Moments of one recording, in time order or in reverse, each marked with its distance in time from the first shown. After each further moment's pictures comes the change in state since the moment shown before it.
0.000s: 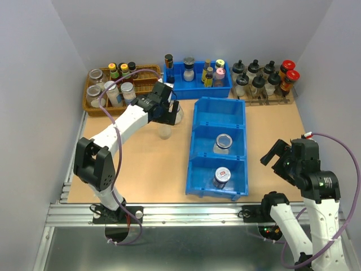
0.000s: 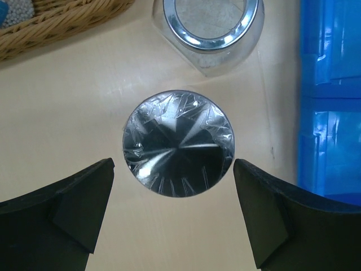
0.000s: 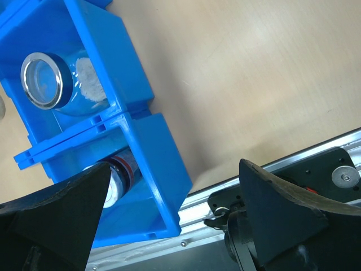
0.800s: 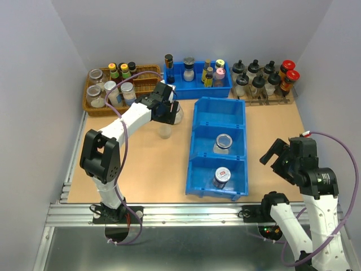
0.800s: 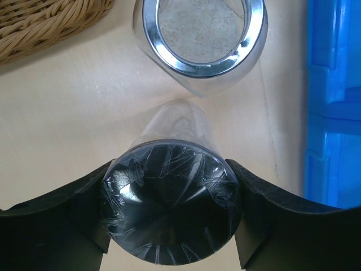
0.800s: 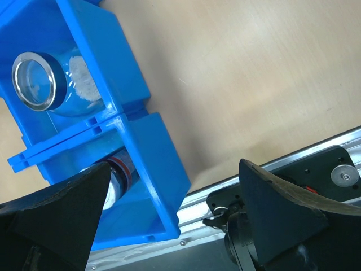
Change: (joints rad) left arm 0.033 0.114 0.000 0.082 0.076 0.033; right arm 0.000 0.026 -0.007 0.008 0.000 0.000
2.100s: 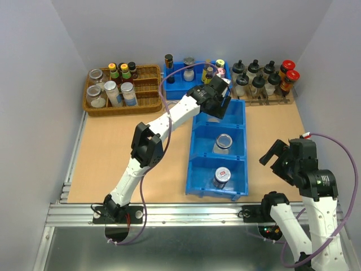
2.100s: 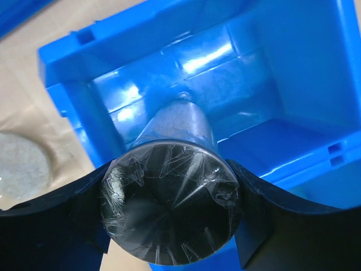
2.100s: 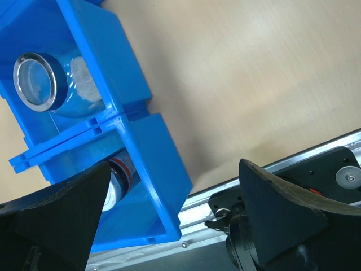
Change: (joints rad) left arm -0.307 0.578 0.917 -0.241 0.029 -0.086; right arm 0.000 -0.022 -0.026 0.011 -0.004 0.011
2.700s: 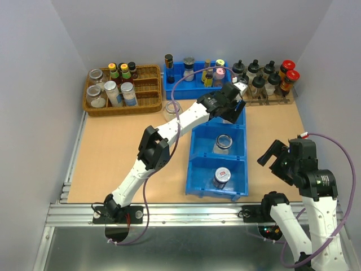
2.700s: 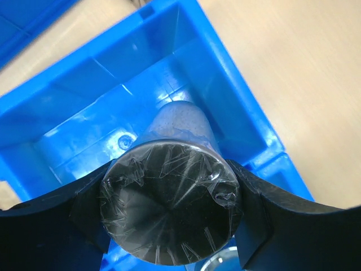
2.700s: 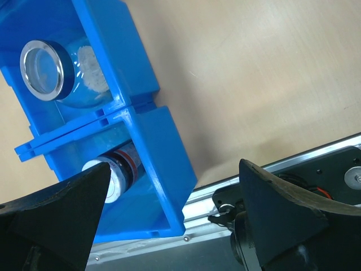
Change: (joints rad) left arm -0.089 0.058 0.045 0.164 0.034 0.065; right arm 0.000 0.000 -0.001 0.000 -0.045 -0.011
